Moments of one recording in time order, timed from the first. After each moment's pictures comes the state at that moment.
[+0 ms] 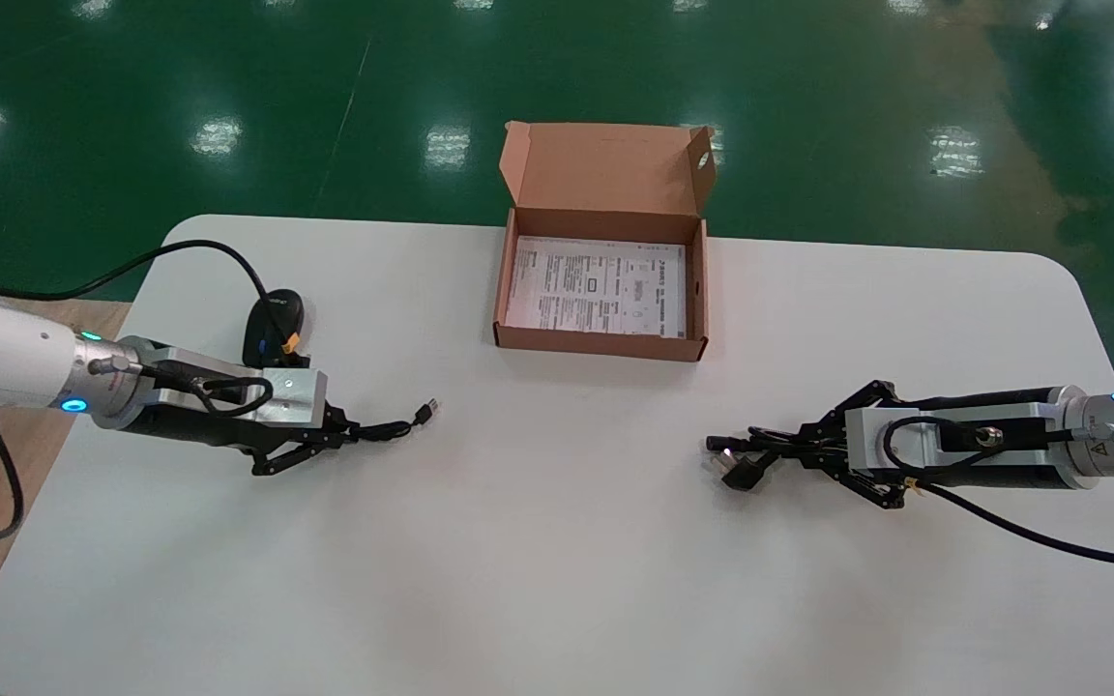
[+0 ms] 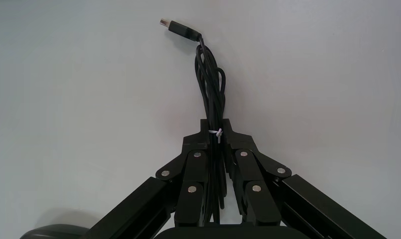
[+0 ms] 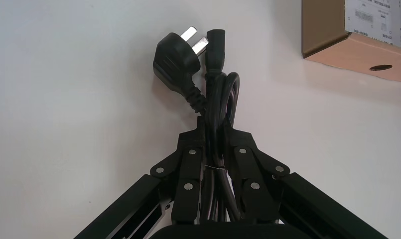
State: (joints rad) left arm -1.77 1.11 0.78 -0.01 1.63 1.26 0.70; right arm 1.64 -0.99 -0.57 0.07 -1.61 -1.32 -0.91
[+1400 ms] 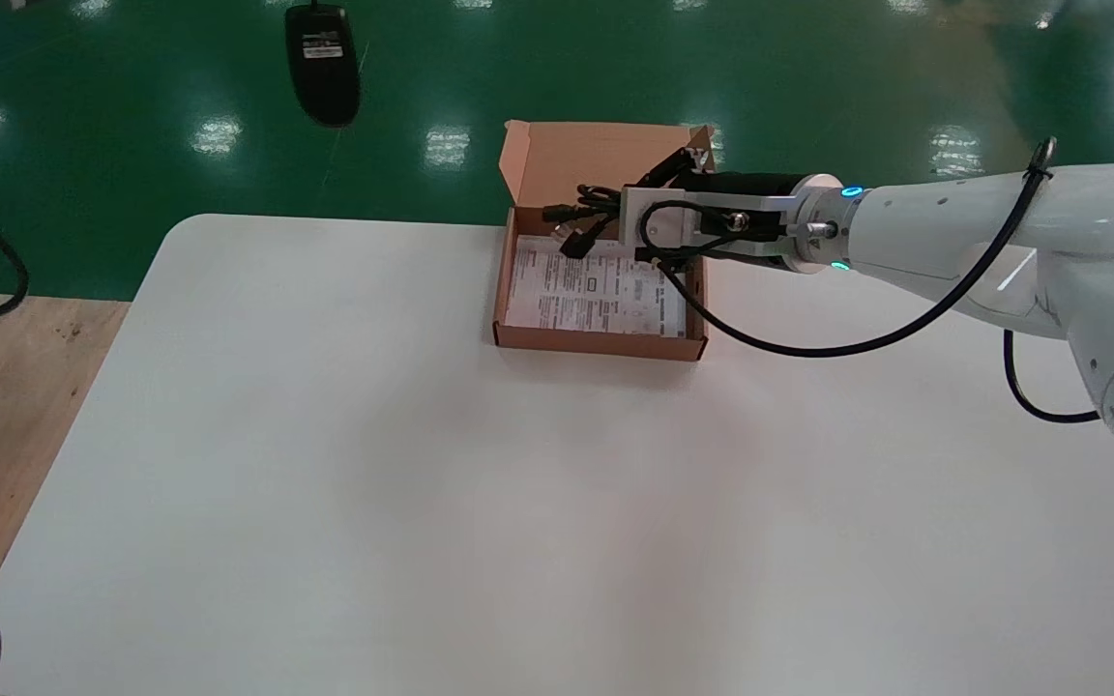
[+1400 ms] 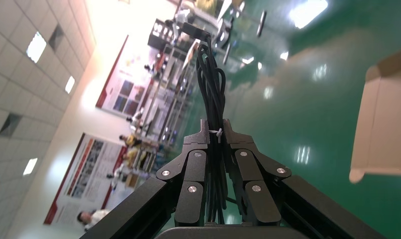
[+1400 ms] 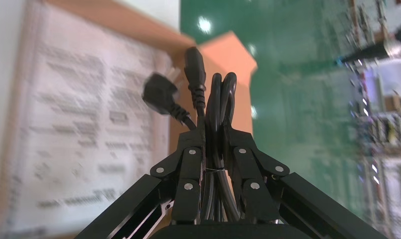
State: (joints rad) left arm -1.92 1.06 0.41 -0.20 1.11 1.08 1.12; right arm 1.74 -1.36 -0.51 0.12 -1.49 -0.85 -0.99
